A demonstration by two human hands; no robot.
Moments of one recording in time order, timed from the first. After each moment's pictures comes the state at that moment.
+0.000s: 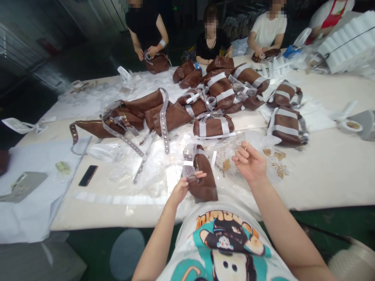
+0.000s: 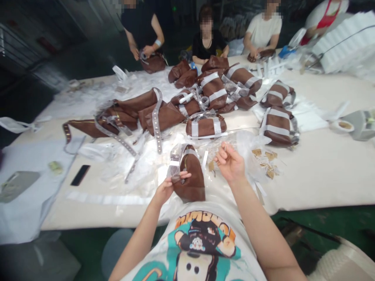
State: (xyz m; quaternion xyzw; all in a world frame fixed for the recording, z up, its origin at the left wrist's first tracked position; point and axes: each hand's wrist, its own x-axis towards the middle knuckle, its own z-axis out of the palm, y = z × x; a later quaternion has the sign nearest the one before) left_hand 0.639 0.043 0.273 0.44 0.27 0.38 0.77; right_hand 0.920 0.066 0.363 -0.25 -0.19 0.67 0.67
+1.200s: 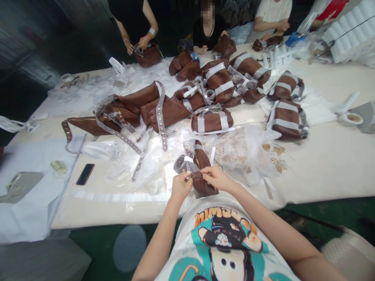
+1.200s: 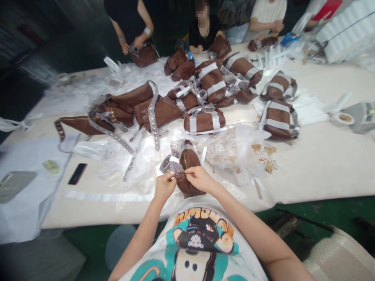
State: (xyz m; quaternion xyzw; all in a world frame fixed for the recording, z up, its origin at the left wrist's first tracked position) left_hand 0.653 0.044 0.275 0.56 0.57 0.39 0.45; right_hand 0.855 0.050 0.298 -0.47 -0.66 0.51 0.28
